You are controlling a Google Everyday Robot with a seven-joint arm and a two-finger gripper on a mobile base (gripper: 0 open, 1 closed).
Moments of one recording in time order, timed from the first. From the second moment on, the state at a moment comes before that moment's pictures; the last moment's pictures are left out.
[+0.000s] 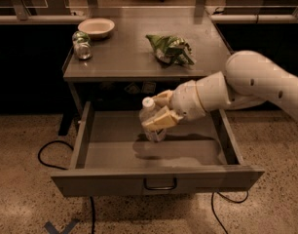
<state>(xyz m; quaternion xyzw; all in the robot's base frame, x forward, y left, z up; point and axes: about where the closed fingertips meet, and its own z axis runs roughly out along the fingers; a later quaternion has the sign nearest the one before) 0.533 -0.013 0.797 -0.61 0.64 0.29 0.37</state>
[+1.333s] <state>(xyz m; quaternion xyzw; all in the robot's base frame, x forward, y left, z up) 0.582 0.002 0.911 -0.65 0.59 0.26 0.40</state>
